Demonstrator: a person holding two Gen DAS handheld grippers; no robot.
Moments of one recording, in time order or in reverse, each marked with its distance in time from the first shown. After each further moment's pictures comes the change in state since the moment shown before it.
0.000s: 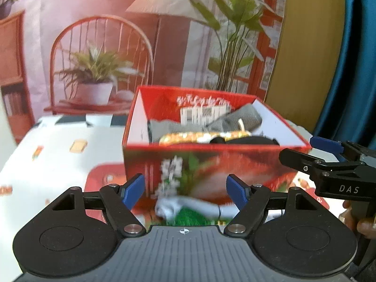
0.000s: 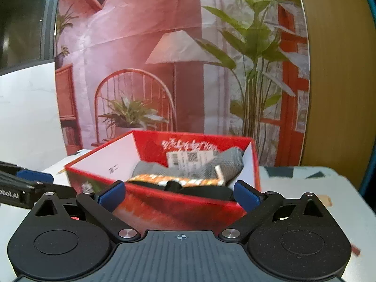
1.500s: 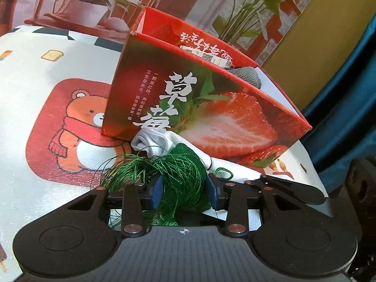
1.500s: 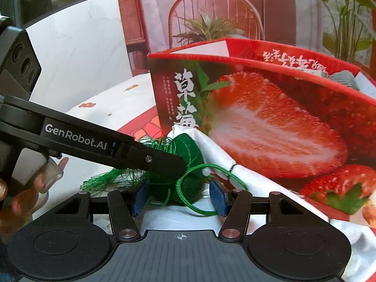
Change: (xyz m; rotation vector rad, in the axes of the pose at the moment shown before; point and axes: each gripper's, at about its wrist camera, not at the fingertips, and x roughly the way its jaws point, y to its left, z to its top) left arm 0.062 0.041 -0.053 -0.260 0.189 -0.243; right arm 0.057 0.083 -0.072 -0.111 0.354 0.337
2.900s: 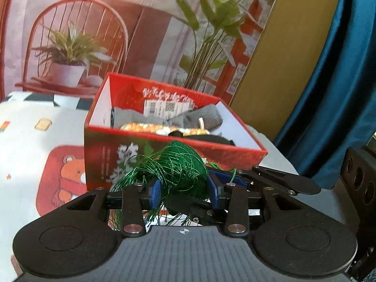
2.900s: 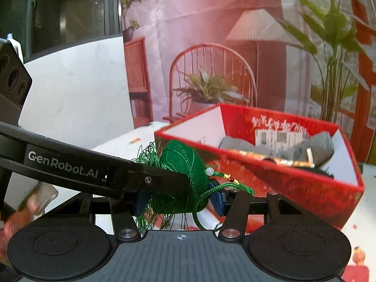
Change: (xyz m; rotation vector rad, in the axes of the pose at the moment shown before) left arm -0.061 -0.076 0.019 0.183 -0.170 0.030; right arm -0.073 0.002 0.035 -0.043 -0.245 -0.021
